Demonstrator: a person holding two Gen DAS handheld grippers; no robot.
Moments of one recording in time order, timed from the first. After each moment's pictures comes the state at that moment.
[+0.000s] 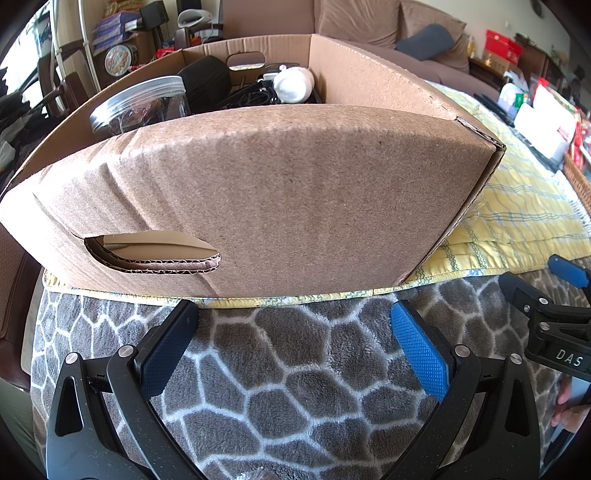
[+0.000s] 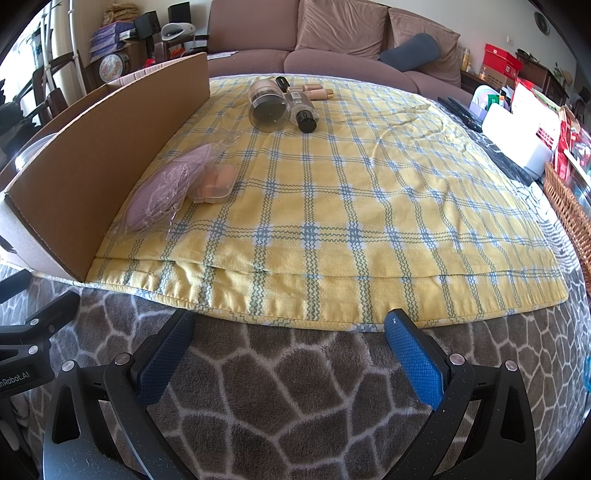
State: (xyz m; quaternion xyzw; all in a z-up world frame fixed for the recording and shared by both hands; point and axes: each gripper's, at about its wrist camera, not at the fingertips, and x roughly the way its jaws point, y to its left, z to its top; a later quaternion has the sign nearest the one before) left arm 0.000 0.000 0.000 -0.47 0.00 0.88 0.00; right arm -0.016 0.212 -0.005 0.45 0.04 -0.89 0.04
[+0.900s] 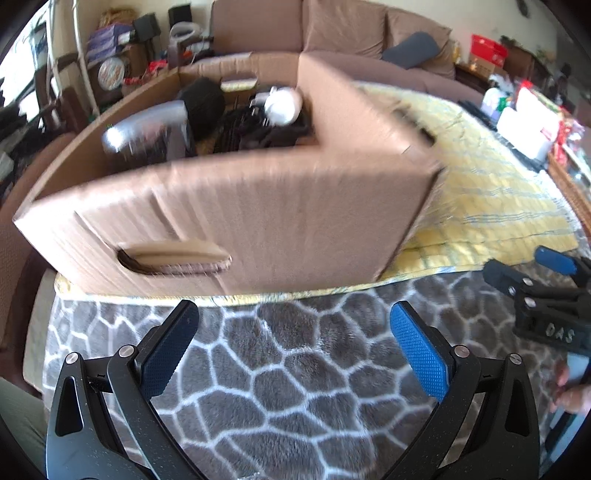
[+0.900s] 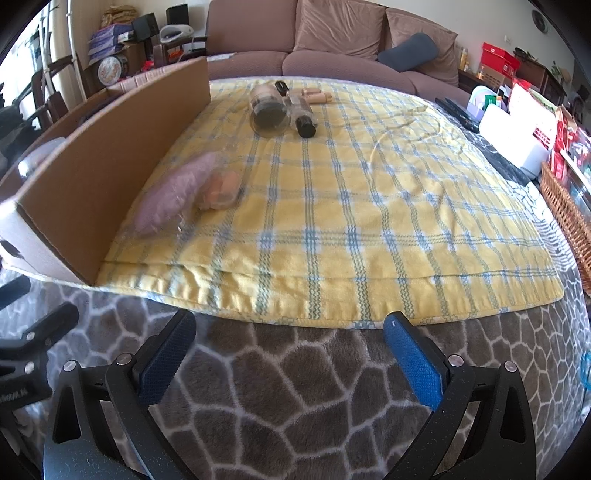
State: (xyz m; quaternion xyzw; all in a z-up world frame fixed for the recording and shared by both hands) left arm 0.022 0.001 0.027 -0.44 0.01 0.90 0.03; right arm -0.011 0.210 0.006 0.44 0.03 -0.89 0.04
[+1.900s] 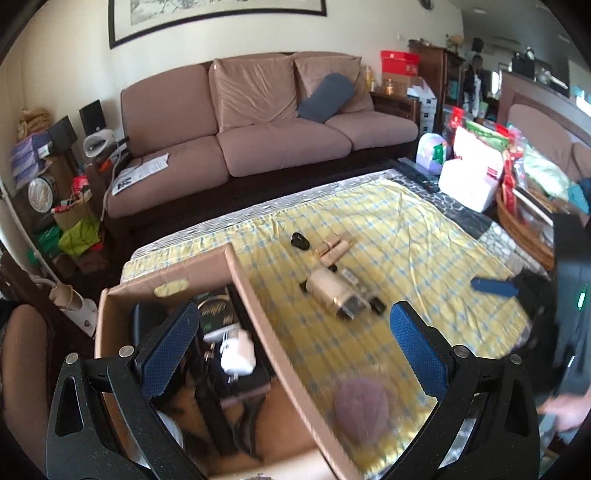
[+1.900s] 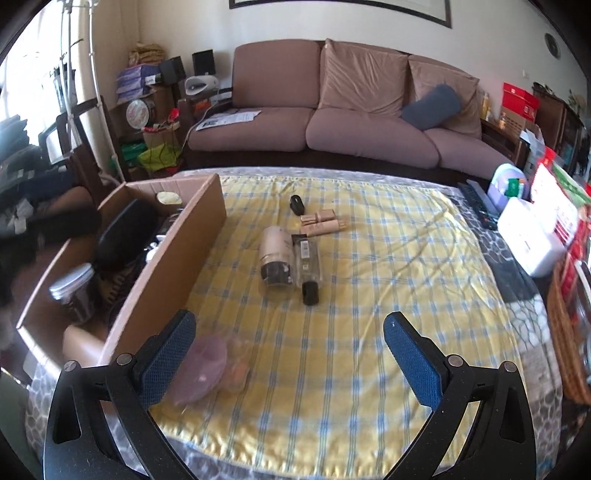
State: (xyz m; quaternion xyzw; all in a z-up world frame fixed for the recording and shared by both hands) left arm -0.155 0.047 0.190 -0.35 0.10 0.91 0.18; right arm -0.112 0.217 0.121 0.37 0.03 -0.92 0.10
